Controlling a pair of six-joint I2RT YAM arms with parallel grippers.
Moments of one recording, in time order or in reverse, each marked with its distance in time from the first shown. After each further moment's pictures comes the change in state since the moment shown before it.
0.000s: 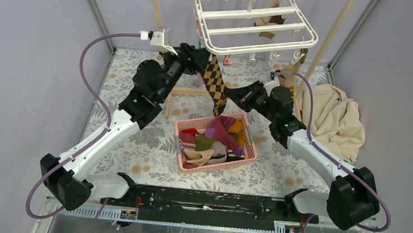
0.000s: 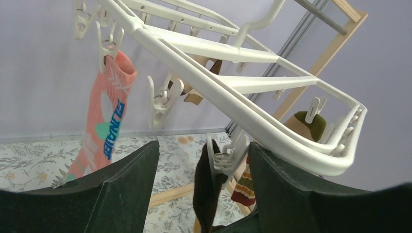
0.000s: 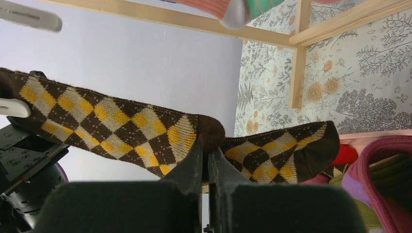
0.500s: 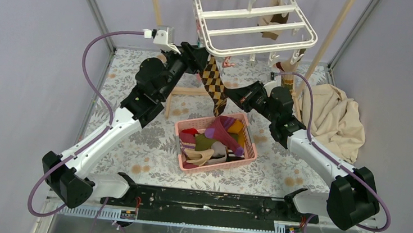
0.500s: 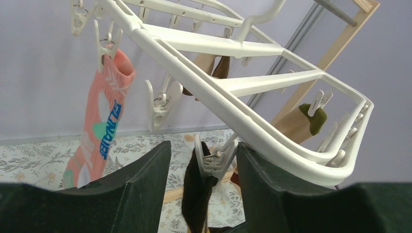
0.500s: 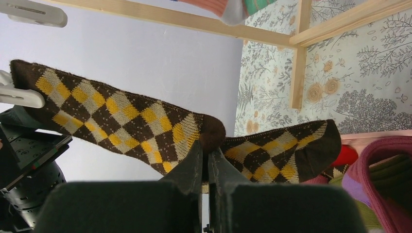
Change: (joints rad) left arm 0.000 0.033 0.032 -0.022 0.000 0.038; right arm 0.000 0.000 -0.006 0.007 0.000 0.000
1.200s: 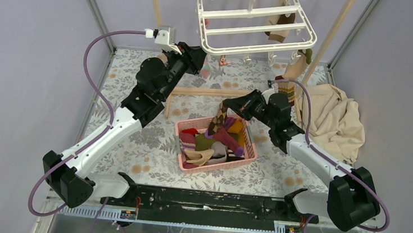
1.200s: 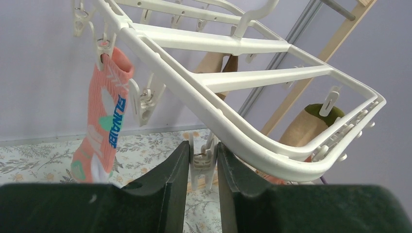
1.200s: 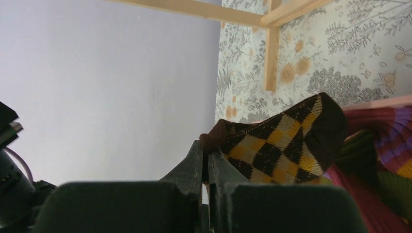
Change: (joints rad) left arm 0.000 0.005 0.001 -0.001 0.020 0.007; right arm 0.000 -0.008 -0.084 0.007 -0.020 -0.031
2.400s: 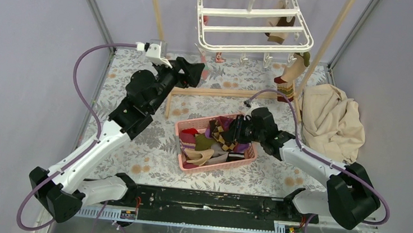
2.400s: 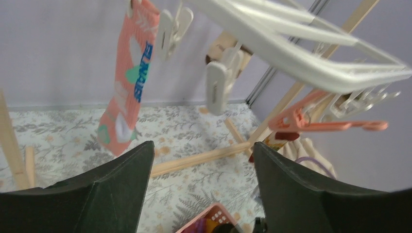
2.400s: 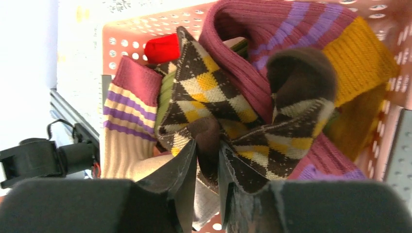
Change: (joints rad) left arm 0.000 -0.150 -0.119 -0.109 -0.015 0.014; right arm 0.136 0.014 -0.087 -0.345 0.039 -0.574
